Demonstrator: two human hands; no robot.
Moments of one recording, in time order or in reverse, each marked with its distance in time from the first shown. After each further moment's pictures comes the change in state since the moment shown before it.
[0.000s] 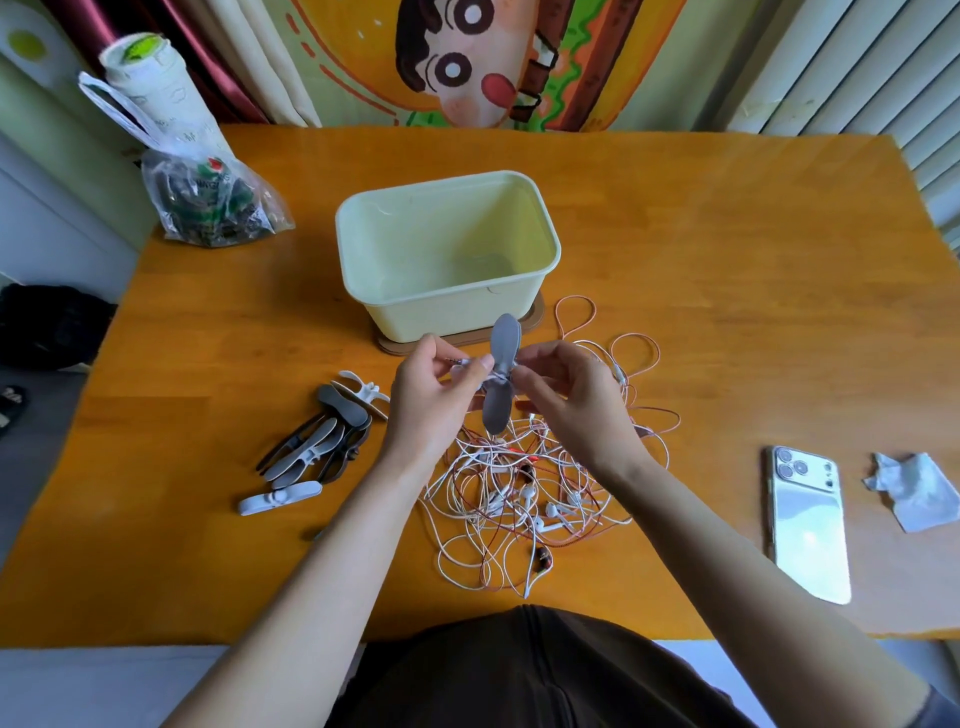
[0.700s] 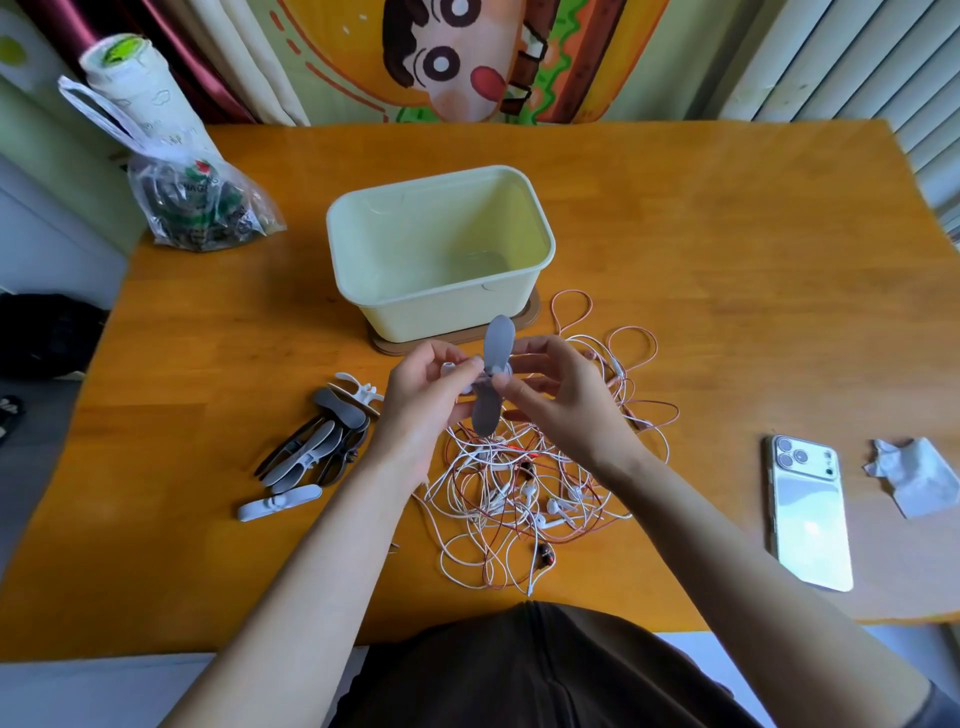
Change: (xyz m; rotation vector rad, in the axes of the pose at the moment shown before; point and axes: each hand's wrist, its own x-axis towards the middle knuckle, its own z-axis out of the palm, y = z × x) left_hand 0.002 0.007 -0.004 -0.265 -0.096 -0.241; right_hand -0.002 -0.009 0.002 0.034 -0.093 0.028
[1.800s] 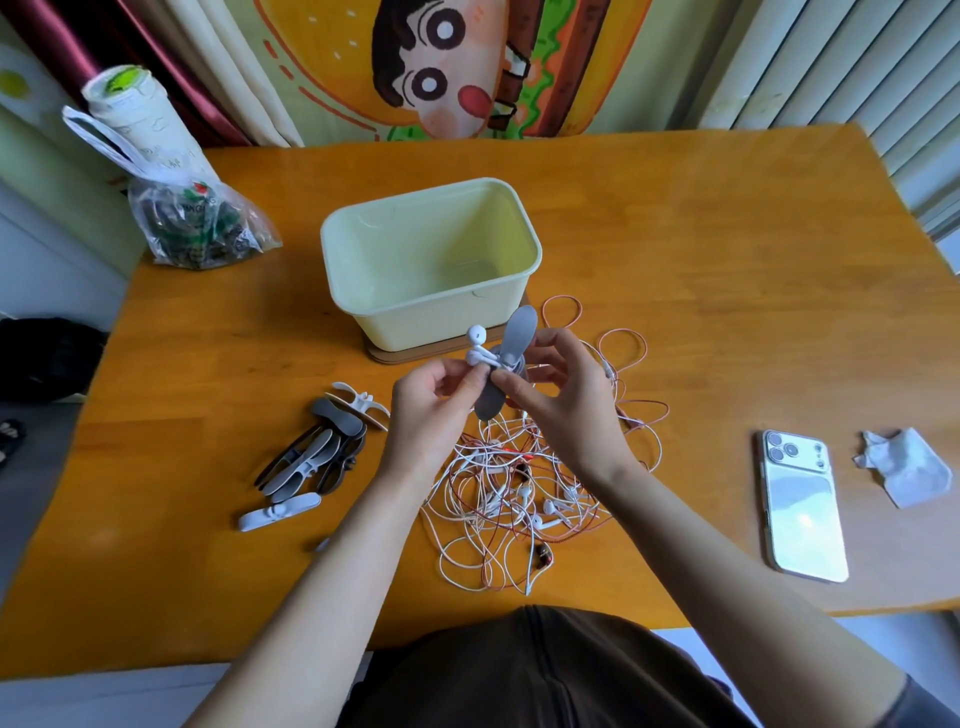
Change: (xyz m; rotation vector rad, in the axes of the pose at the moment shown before) left_hand -0.012 -0.007 0.007 0.276 0.009 0.221; right_hand -0.009 0.004 0.000 -0.052 0.228 -0.171
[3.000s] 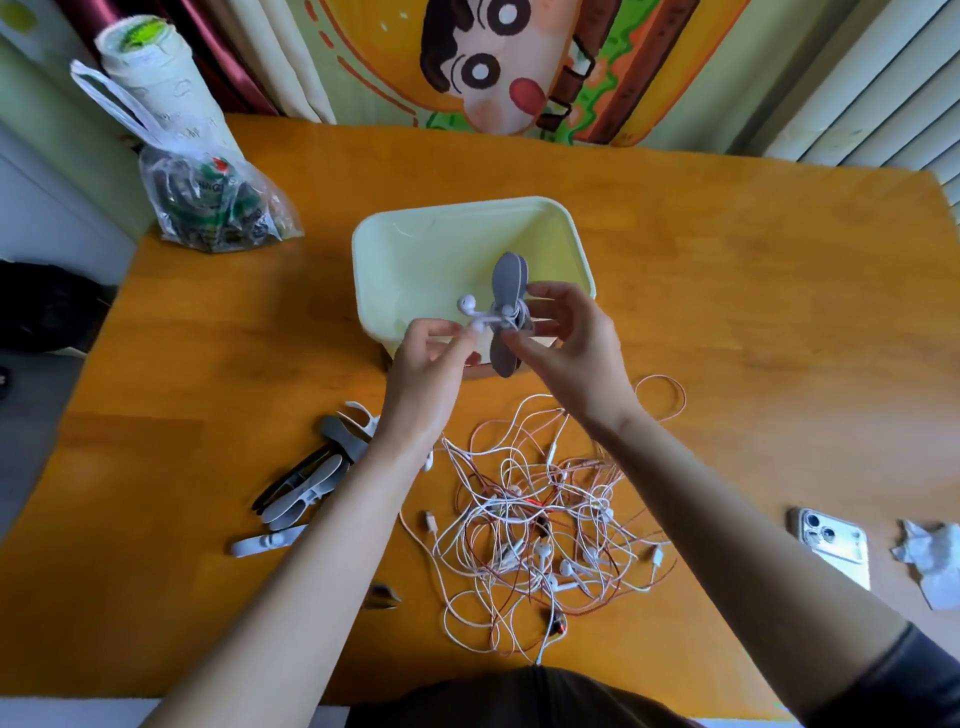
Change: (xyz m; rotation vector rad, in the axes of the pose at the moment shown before) left_hand 0.081 0.016 -0.026 -0.055 0.132 -0.173; right_hand 0.104 -0.009 0.032 -0.067 -0.084 0.028
